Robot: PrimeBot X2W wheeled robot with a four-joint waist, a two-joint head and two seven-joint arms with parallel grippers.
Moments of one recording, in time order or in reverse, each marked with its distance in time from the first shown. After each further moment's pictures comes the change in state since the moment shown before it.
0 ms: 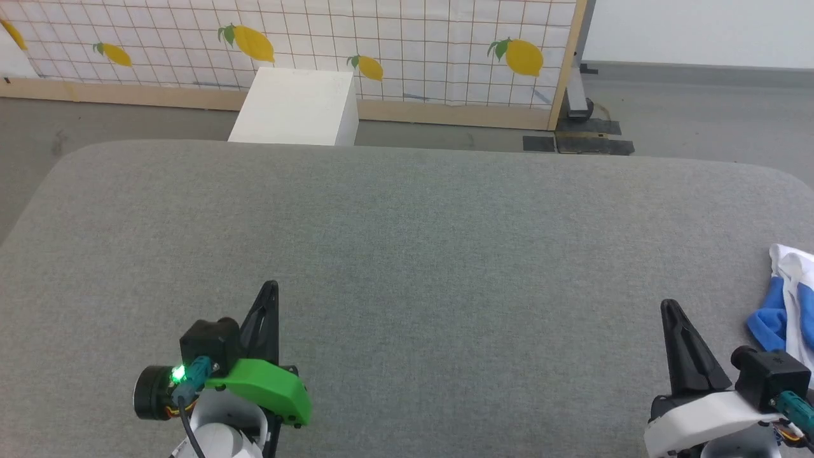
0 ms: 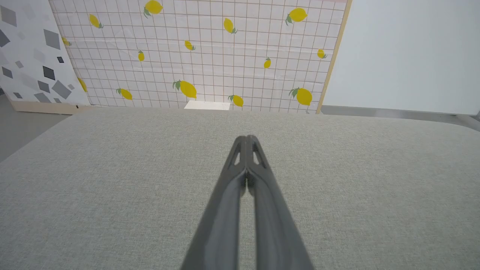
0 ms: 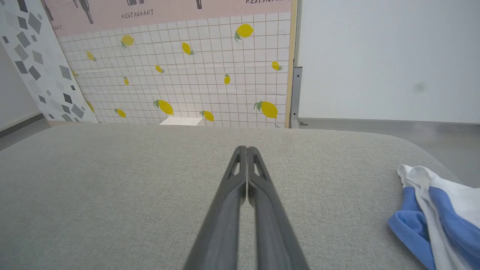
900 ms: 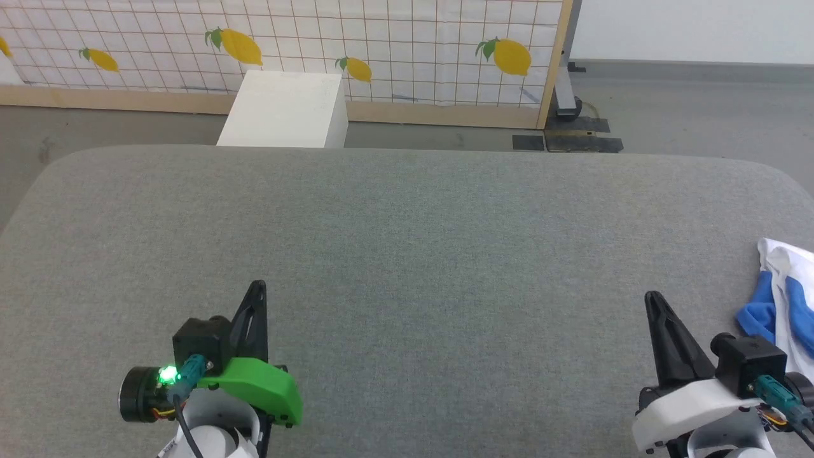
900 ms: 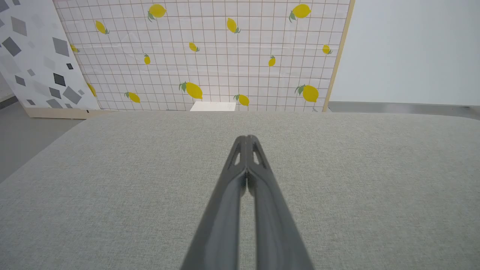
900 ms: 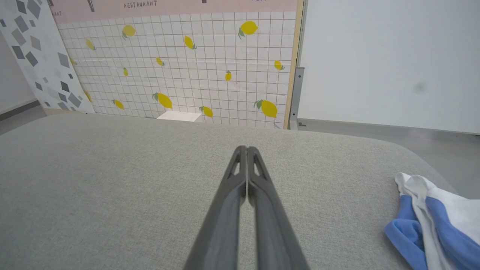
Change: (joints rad) left arm 0.024 -0.003 0.033 -0.067 0.055 0.019 0.057; right arm -0.033 0.000 0.029 0.006 -0.051 0.000 0.036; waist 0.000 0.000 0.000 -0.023
